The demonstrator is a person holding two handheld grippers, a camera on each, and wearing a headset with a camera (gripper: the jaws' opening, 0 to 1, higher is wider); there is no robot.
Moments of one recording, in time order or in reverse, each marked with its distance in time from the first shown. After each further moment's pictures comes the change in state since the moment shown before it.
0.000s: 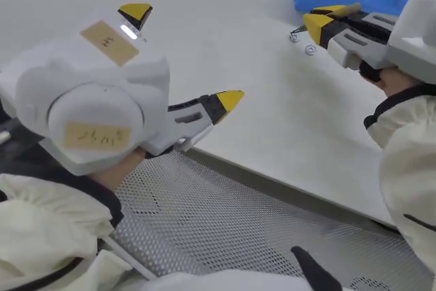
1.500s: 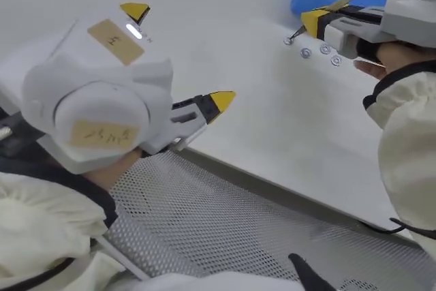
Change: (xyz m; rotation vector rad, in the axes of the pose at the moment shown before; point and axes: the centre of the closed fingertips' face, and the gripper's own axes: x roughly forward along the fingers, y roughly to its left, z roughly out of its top) left arm 0.001 0.002 -0.004 0.018 0.026 0.010; right arm 0.009 -0.005 -0.004 0.101 0.174 -0.033
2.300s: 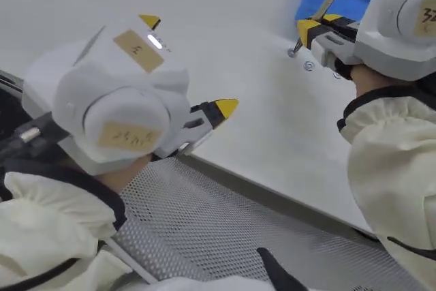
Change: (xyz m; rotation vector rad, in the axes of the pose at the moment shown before) left arm -0.001 0.002 -0.001 0.011 0.006 0.011; right arm 0.008 0.003 0.006 -0.086 -0.114 -0.121
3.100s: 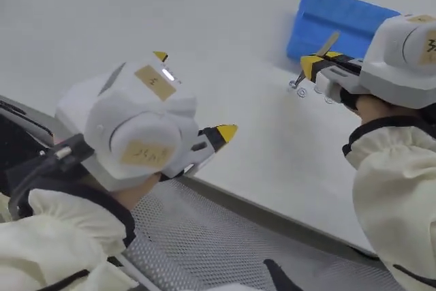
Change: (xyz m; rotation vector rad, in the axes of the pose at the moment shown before) left arm 0.000 -0.004 -0.001 0.014 0.006 -0.017; right arm -0.028 0.001 0.006 0.075 0.031 0.009
